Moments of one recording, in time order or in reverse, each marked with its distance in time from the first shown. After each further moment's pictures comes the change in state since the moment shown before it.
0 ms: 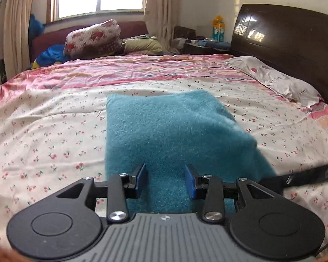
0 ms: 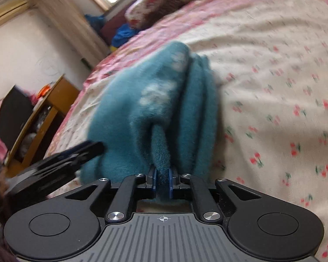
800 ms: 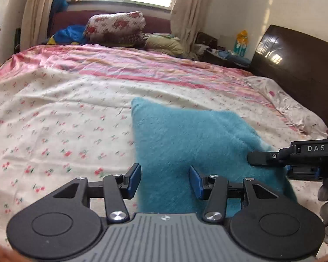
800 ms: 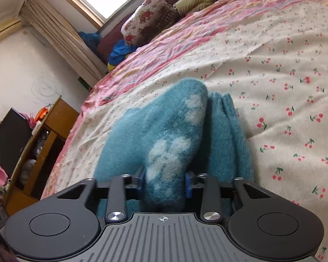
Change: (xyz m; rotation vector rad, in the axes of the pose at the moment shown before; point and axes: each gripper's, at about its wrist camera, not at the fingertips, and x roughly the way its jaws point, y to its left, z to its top) left arm 0.017 0.058 0.021 -0.200 -0.005 -0.019; right arm 0.050 0.011 0.060 0.070 -0.080 0.000
